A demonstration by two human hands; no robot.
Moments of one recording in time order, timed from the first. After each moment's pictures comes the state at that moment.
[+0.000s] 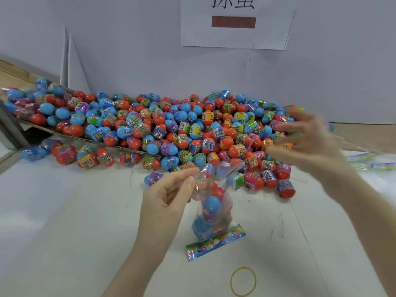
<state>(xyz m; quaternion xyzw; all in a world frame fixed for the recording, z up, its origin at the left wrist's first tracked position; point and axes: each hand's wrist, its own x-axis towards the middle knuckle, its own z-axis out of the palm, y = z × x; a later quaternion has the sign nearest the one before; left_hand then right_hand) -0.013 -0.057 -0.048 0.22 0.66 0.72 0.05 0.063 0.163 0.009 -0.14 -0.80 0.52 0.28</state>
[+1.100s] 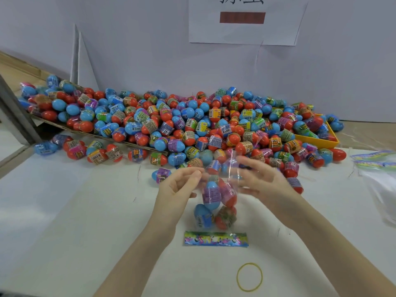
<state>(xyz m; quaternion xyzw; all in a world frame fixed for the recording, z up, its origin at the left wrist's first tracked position) -0.035 -0.048 -0.071 0.17 0.66 0.71 0.18 0.043 0.125 -0.063 -0.12 -0.69 0.71 0.09</state>
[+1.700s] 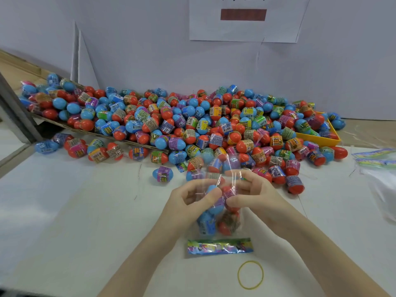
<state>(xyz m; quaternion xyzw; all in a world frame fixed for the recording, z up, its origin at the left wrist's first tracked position) -0.021 -0.055 -0.076 0.21 0.65 0.69 0.26 0.047 0.105 -0.070 -0.11 -0.66 0.74 0.03</state>
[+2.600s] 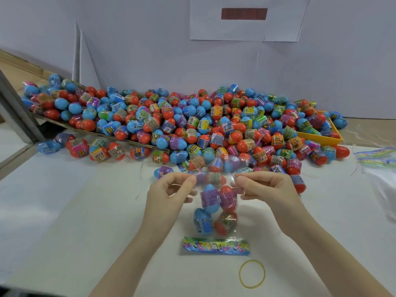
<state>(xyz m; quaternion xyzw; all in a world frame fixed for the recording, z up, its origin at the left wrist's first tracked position) -0.034 -0.066 -0.074 0.17 0.70 0.69 0.10 0.054 0.105 -0.061 -0.17 -0.68 0.69 0.17</state>
